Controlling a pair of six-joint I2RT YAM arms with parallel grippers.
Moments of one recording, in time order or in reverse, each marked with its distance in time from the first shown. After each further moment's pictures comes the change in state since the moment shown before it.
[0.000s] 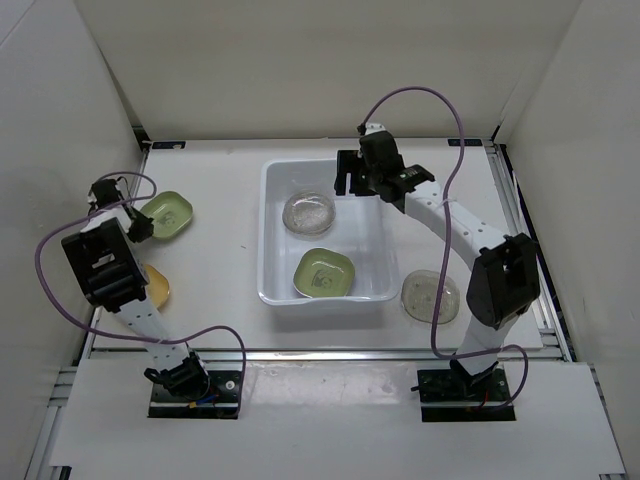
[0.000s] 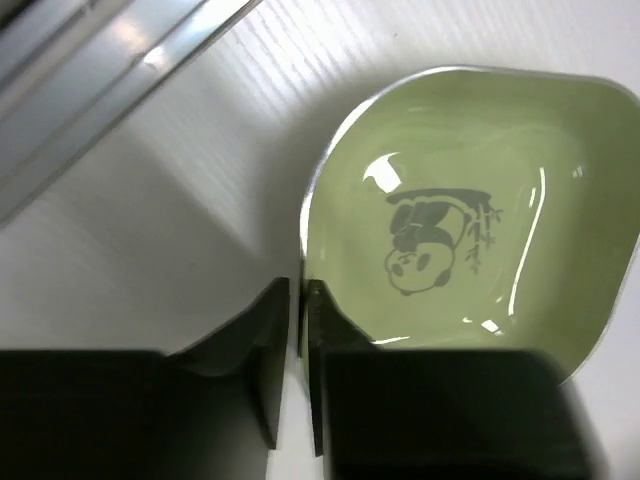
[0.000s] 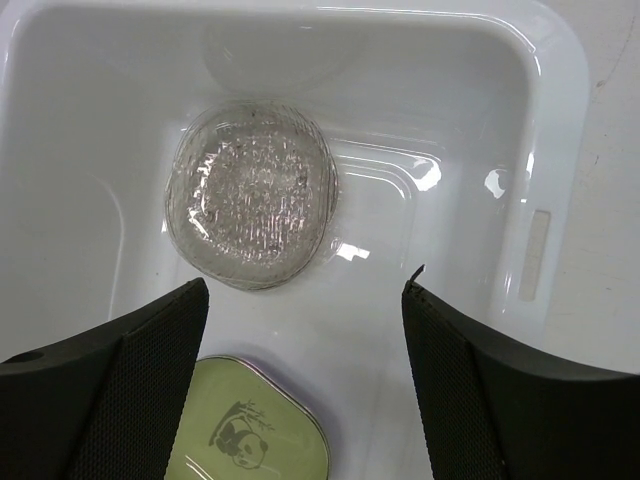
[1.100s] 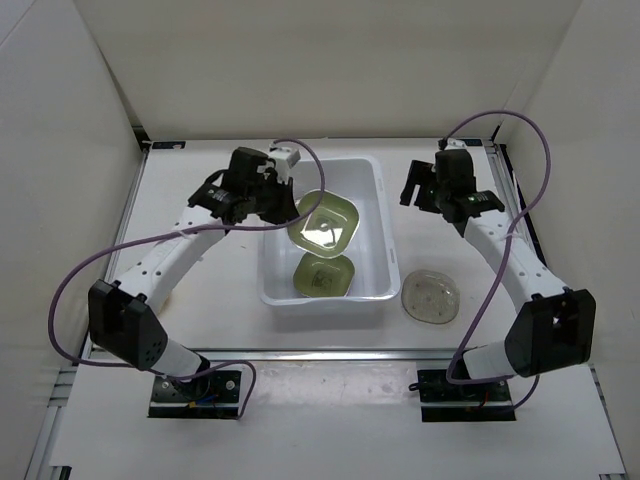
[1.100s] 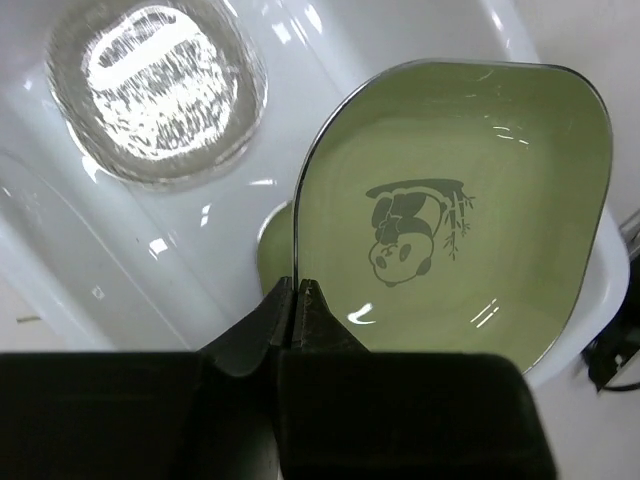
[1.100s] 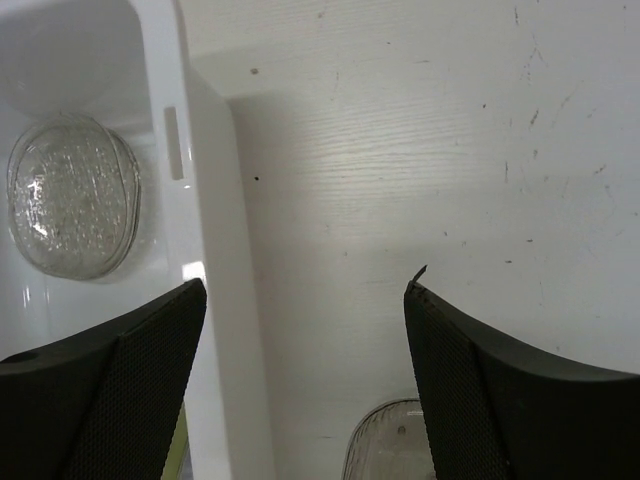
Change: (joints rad) left arm -0.948 -0.464 0.085 -0.259 0.282 0.301; right arm -0.283 -0.346 -0.341 -0.024 0.016 0.006
